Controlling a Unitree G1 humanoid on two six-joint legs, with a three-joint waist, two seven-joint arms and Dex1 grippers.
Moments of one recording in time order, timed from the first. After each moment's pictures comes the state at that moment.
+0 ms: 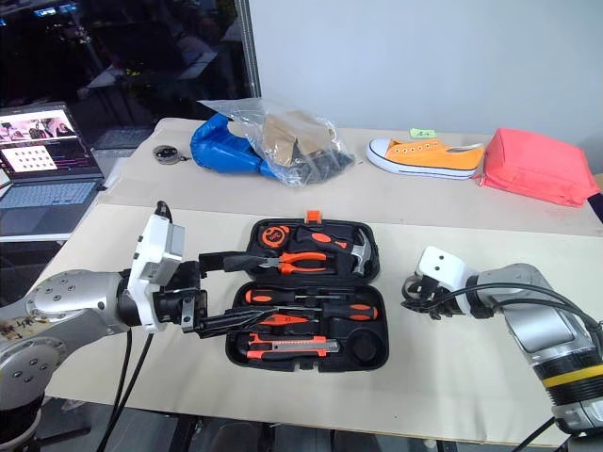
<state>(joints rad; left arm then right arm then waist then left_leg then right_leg) -0.27 0.80 0.13 -0.77 -1.02 0.85 -0.69 -0.33 -0.97 0.17 0.01 0.11 0.40 1.07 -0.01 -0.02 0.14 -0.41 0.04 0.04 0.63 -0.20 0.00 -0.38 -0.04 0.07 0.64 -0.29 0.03</state>
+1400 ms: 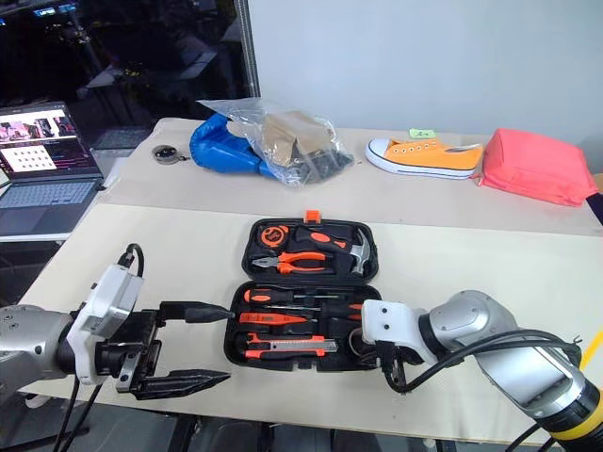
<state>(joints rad) 0.10 1.00 0.37 -0.82 -1.07 0.77 -0.98 -0.22 -1.05 0.30 -0.60 0.25 0.62 1.15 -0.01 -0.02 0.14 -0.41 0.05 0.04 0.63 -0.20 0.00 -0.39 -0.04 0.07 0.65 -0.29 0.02</state>
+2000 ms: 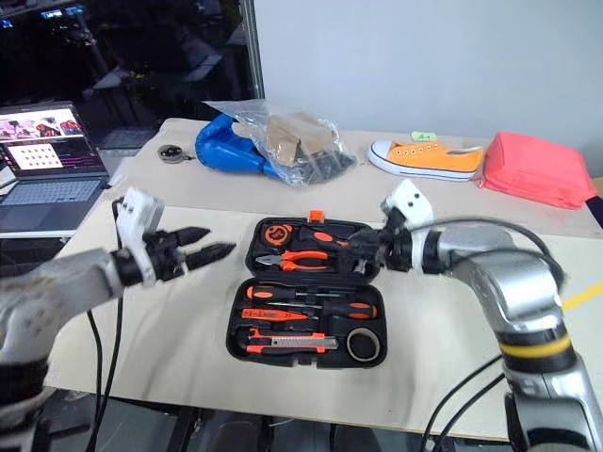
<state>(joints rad) -0.50 0.71 0.15 -0.22 -0.93 1.09 -0.31 -0.62 -0.74 0.08 -0.12 0.45 0.95 0.78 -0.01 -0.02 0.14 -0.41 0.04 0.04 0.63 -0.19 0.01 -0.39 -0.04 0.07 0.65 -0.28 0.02</state>
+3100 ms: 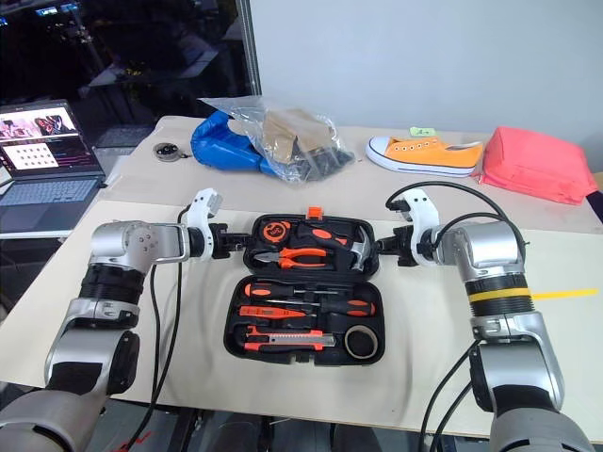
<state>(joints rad) -0.93 0.43 0.01 0.60 -0.50 1.02 -0.53 -0.81 -0.58 0.04 0.34 0.34 1.08 0.66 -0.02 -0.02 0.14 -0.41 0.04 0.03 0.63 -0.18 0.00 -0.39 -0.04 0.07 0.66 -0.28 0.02</state>
